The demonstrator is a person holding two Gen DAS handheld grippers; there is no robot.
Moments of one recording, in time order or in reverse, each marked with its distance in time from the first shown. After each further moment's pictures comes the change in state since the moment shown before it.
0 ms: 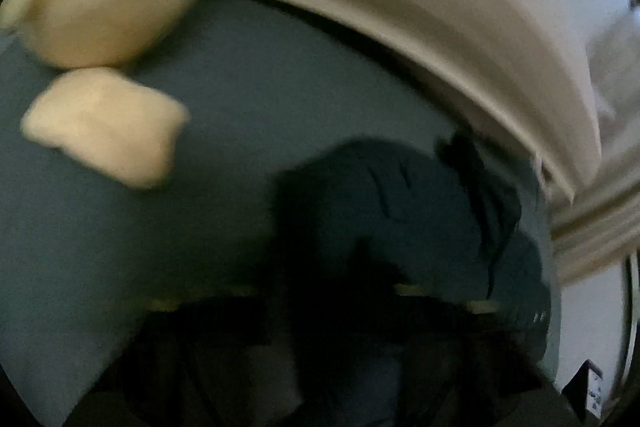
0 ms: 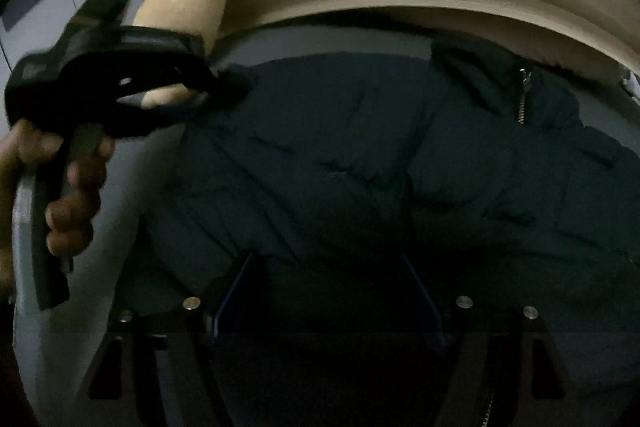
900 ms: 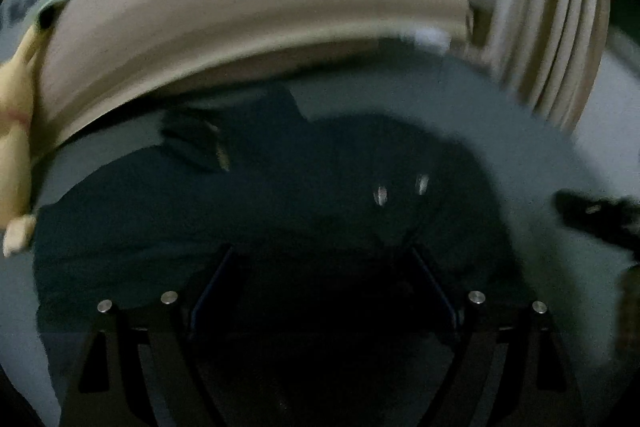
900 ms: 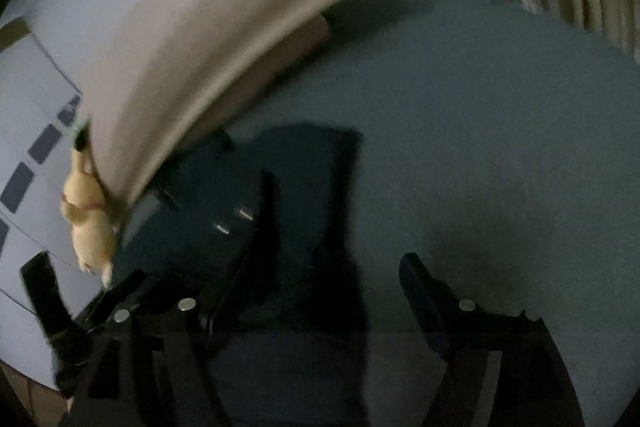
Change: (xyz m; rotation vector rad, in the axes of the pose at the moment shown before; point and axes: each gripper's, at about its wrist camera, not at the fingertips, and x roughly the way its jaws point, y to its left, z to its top) left arm -0.014 -0.280 -0.174 0.573 -0.186 0.017; right arm -0.202 -0.305 -0.102 0.665 -0.234 -0.046
